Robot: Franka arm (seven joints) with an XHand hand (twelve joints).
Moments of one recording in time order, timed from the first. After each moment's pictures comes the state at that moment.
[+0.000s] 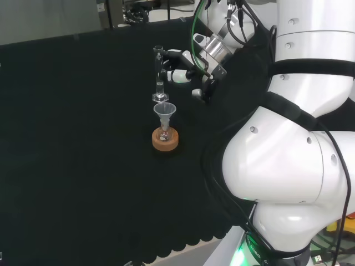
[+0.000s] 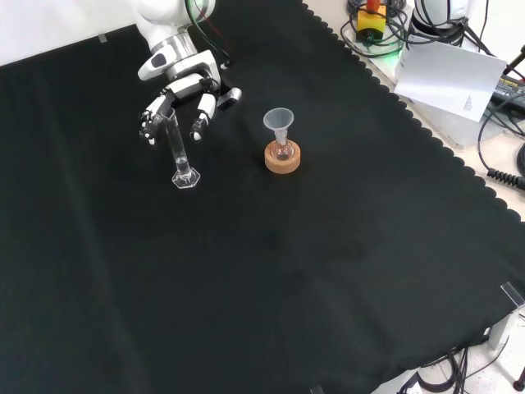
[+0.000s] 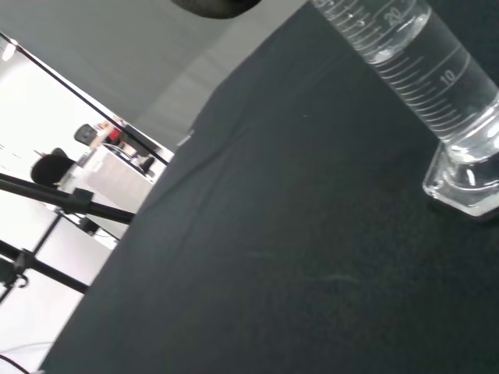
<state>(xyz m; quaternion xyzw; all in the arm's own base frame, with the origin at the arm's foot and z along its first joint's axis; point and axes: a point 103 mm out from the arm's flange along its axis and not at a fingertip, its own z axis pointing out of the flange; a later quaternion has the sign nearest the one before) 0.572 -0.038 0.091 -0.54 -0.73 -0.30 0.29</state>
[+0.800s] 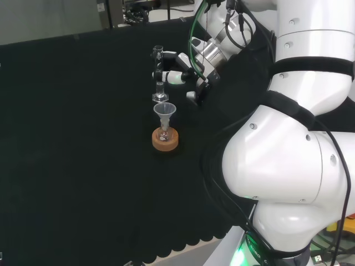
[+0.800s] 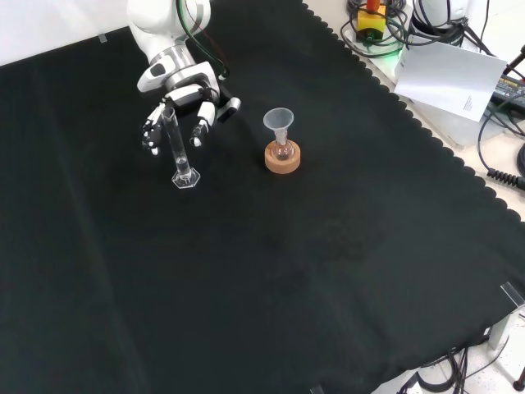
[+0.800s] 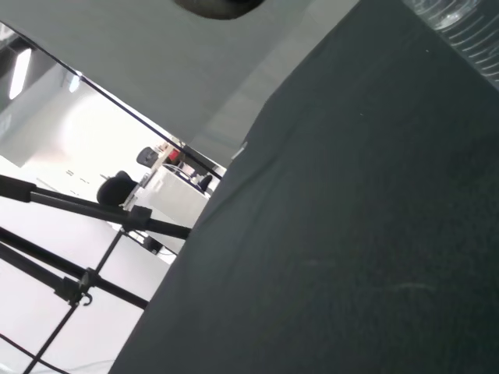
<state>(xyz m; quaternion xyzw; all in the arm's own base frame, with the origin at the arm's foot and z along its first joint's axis) 0.581 -0.019 0.082 -0.51 -0.73 -0.34 0.31</state>
